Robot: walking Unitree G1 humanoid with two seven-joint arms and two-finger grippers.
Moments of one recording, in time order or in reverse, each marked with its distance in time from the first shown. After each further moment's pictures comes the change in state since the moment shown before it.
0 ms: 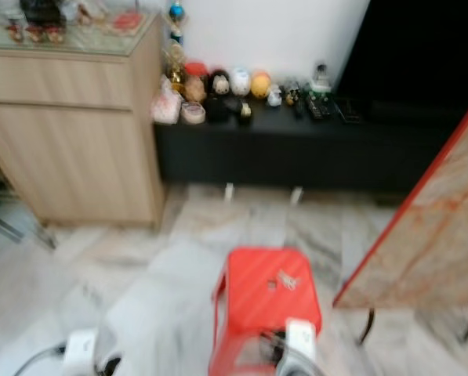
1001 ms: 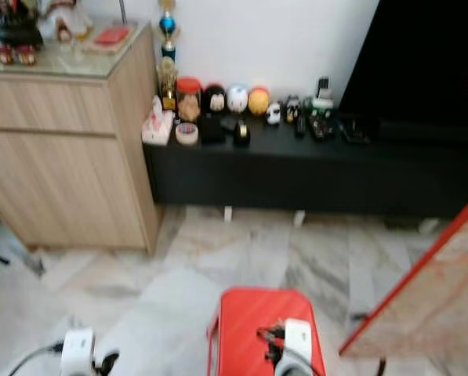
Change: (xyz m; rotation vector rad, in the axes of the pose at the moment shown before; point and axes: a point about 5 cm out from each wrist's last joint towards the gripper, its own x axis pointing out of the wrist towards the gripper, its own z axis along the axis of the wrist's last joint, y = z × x) left arm 0.001 -0.004 0.003 -0.006 -0.020 -0.006; right arm -0.001 -0.005 0.004 0.015 -0.055 -0.004
